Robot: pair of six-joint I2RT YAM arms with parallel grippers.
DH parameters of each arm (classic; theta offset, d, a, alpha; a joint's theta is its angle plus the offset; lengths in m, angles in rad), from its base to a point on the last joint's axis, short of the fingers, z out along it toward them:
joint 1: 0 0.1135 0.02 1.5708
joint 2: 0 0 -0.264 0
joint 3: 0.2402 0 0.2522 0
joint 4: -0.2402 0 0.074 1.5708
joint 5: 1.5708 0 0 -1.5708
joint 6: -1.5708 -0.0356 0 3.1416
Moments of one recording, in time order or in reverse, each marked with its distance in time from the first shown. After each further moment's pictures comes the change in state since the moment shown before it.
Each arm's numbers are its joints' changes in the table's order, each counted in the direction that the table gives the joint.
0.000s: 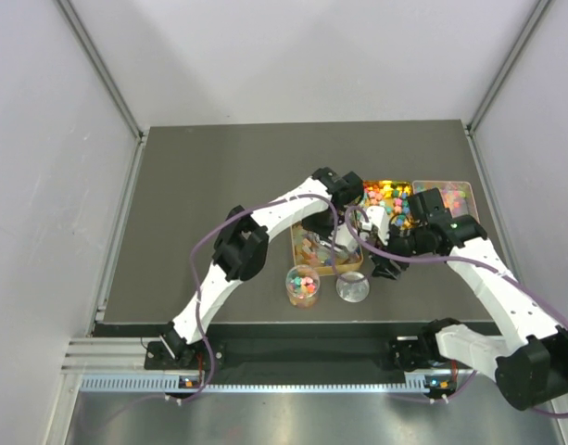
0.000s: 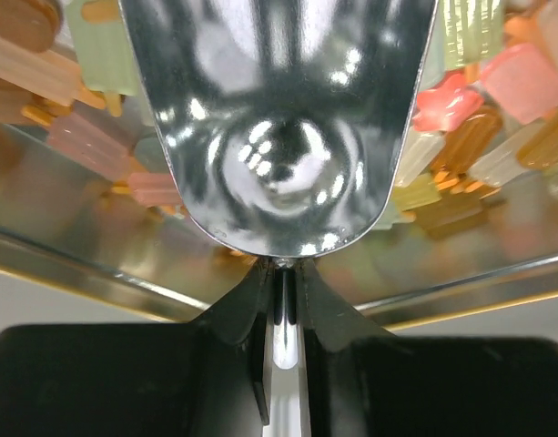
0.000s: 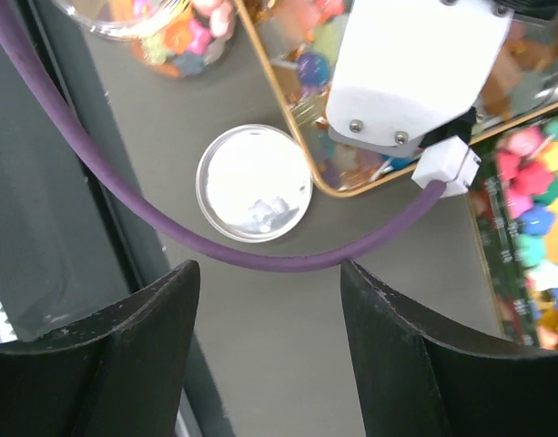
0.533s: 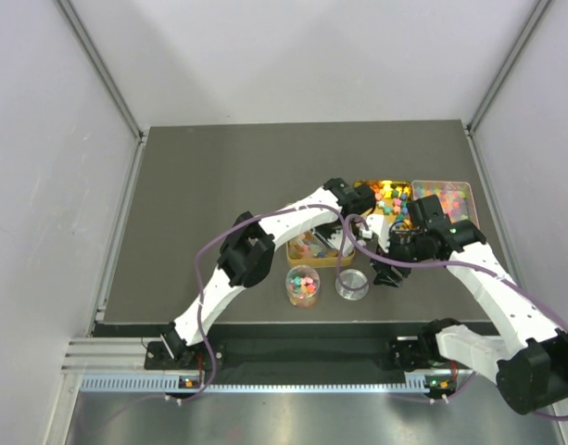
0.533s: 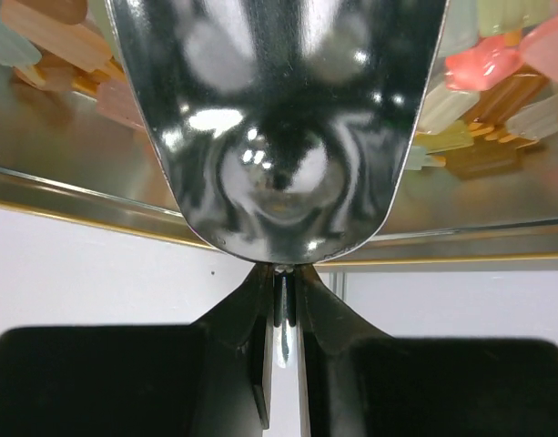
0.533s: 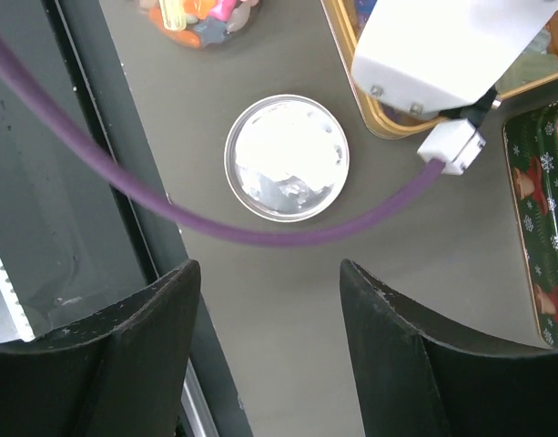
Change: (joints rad) left arm -0.069 -0.003 -0.009 0.018 -0.361 -0.056; right arm 0.001 0.020 -0.043 -0.019 -0.003 0.026
